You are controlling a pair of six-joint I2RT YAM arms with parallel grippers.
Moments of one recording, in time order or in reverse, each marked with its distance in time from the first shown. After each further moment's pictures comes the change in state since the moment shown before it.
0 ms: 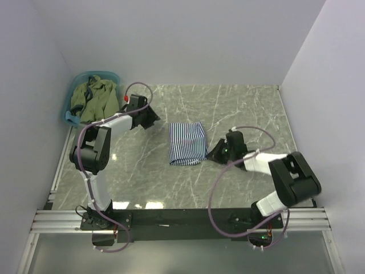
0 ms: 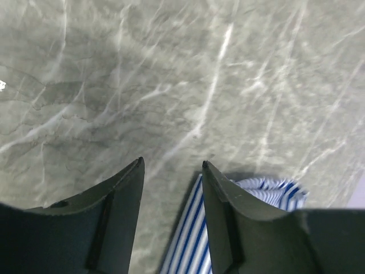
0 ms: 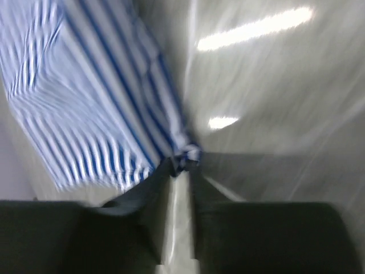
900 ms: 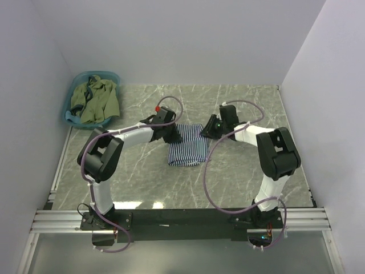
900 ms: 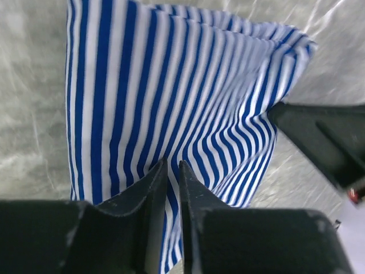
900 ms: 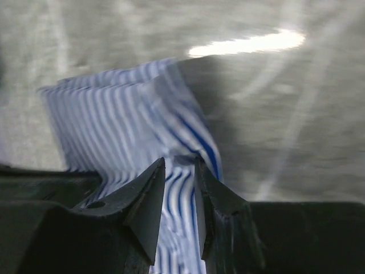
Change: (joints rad) left arm -0.304 -0.059 -0.034 -0.101 0.020 0.008; right arm -0.024 0.288 0.481 -0.171 -0.065 -0.161
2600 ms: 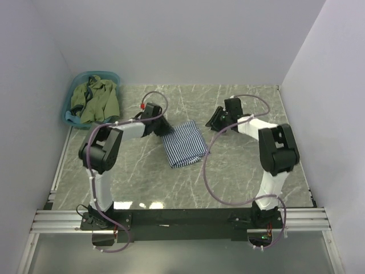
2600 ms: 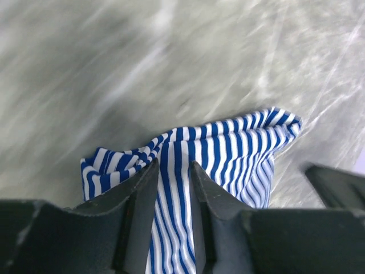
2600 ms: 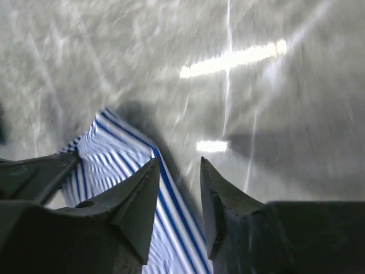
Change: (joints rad) left arm 0.160 0.153 0.061 0.162 0.029 -0.040; right arm -0.076 0.116 0.168 -0.095 0.059 0.037
